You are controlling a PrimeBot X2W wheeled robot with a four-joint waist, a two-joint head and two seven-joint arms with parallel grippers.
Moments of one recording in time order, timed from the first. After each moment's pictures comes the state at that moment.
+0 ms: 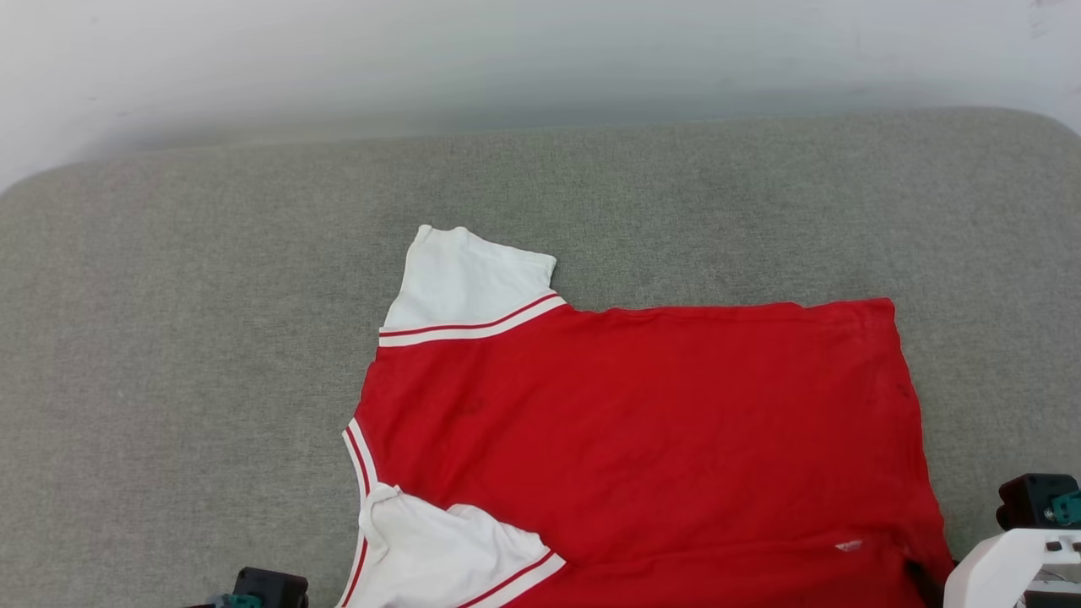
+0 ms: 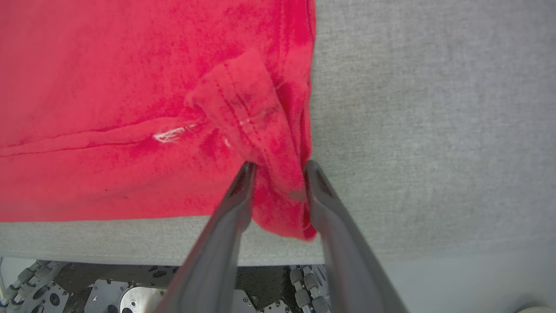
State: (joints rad) left arm 0.06 0.72 -0.69 -0.09 -0.89 0.27 0.18; right arm 0.12 -0.17 -0.16 -0.06 0.28 0.13 0.80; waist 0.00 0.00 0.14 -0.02
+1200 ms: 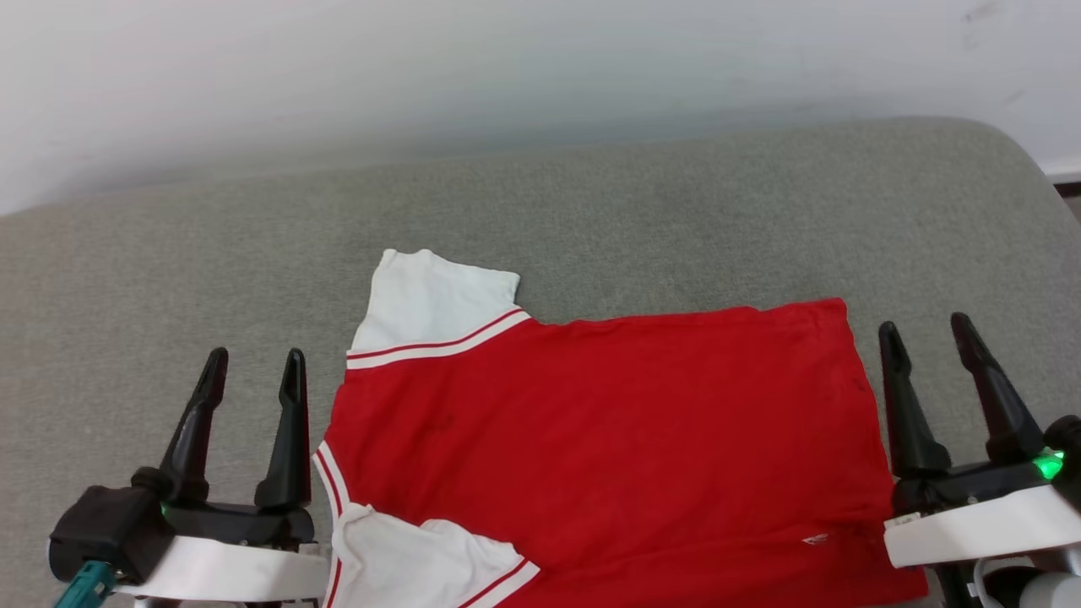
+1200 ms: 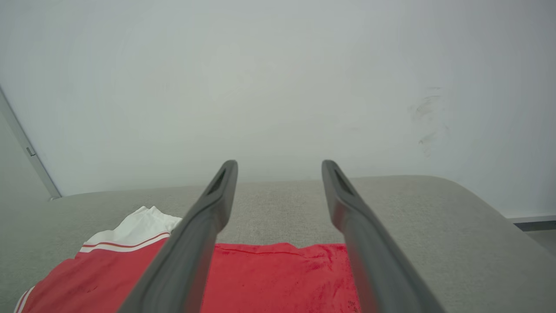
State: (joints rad) left arm 0.05 0.32 -0.14 -0.24 -0.45 0.06 -0.26; right arm 0.00 -0.14 0.00 -0.16 0.28 0.13 -0.12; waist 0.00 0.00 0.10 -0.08
